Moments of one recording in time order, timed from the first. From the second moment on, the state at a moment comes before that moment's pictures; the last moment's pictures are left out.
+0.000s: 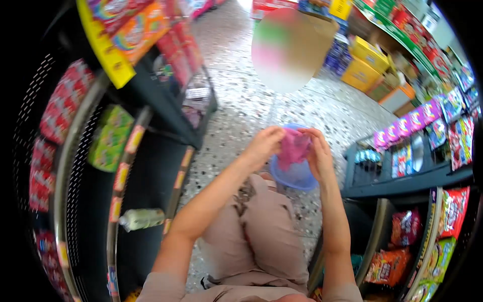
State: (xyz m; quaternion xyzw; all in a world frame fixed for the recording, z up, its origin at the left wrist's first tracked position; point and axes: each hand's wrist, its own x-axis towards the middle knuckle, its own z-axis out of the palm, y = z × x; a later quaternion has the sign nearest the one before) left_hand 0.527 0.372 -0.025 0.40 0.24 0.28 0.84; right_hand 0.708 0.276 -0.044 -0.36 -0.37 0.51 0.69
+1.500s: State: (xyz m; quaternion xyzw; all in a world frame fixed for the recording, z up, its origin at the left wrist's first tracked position) left_hand 0.688 0.398 -0.395 0.89 0.27 -0.17 0.31; right_hand 0.808 0.247 -0.409 -0.85 -0.43 0.27 0.14
